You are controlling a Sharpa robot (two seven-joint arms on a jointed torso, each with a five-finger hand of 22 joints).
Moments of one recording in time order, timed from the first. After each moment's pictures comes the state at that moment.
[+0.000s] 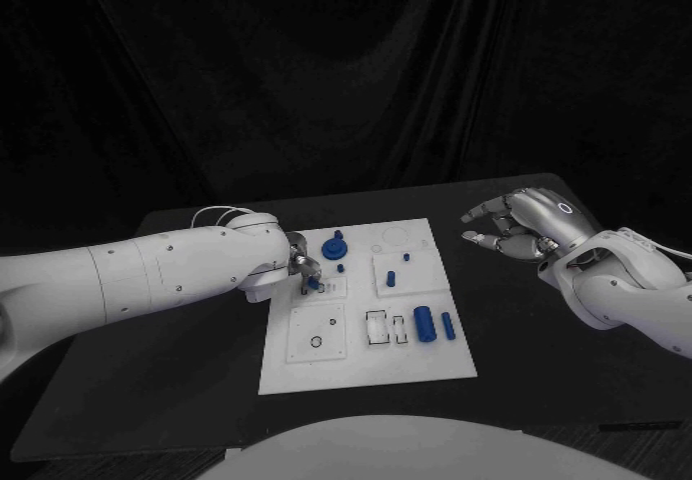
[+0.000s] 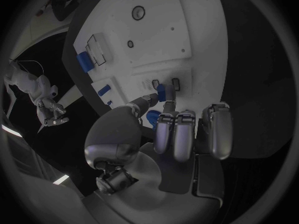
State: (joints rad) left arm 1.21 -0.65 -0.22 1.33 -1.02 0.02 -0.67; left_hand 0.93 0.02 0.53 -0.07 0.40 1.00 0.06 0.24 0.94 1.47 -0.02 1.57 1.31 1.47 -0.06 1.57 1.31 0.05 1.42 0.06 1.44 1.31; right arm 1.22 -0.99 -0.25 1.56 -1.48 -0.72 0.13; right_hand 1.44 -0.09 0.17 0.25 0.27 1.01 0.10 0.11 0.11 1.47 0.01 1.35 1.31 1.47 -0.06 1.29 1.24 0.09 1.45 0.05 1.09 1.31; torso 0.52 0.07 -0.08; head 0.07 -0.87
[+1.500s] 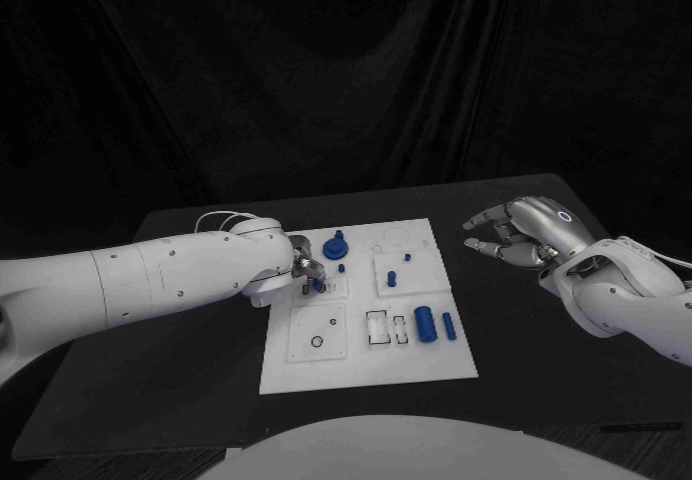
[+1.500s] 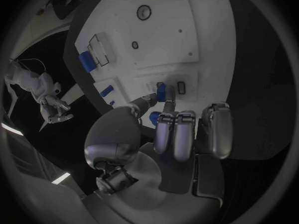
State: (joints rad) left arm 1.19 -0.65 -0.21 1.36 -1.02 -0.02 -0.68; left_hand 0.90 0.03 0.54 -0.06 0.33 1.01 0.06 0.22 0.93 1.47 -0.02 1.57 1.31 1.47 -0.06 1.57 1.31 0.05 1.42 0.06 1.44 1.31; right arm 1.20 -0.99 -0.25 1.55 -1.47 -0.72 0.12; right_hand 1.45 -0.09 0.17 0.24 0.29 1.01 0.10 0.10 0.11 1.46 0.01 1.32 1.31 1.47 -0.06 1.29 1.24 0.09 1.45 0.05 1.09 1.31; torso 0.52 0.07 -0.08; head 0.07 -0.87
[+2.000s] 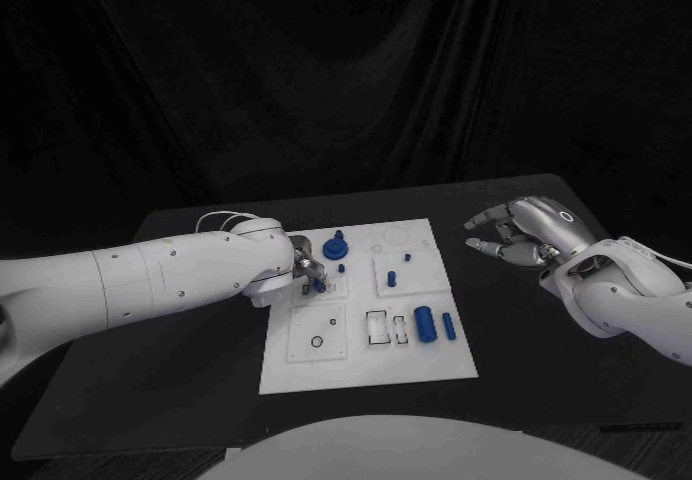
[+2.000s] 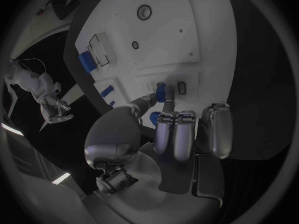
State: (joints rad) left arm 1.19 -0.65 -0.21 1.36 -1.02 -0.02 -0.68; left_hand 0.89 0.03 0.53 -0.05 0.30 1.02 0.06 0.22 0.93 1.47 -0.02 1.57 1.31 1.47 -0.06 1.57 1.31 0.05 1.42 0.06 1.43 1.31; right arm 1.20 -0.99 -0.25 1.54 -1.45 -0.72 0.12; right_hand 1.45 -0.09 0.18 0.24 0.30 1.01 0.10 0.10 0.11 1.46 0.01 1.31 1.31 1.47 -0.06 1.29 1.24 0.09 1.45 0.05 1.08 1.31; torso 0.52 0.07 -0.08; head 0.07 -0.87
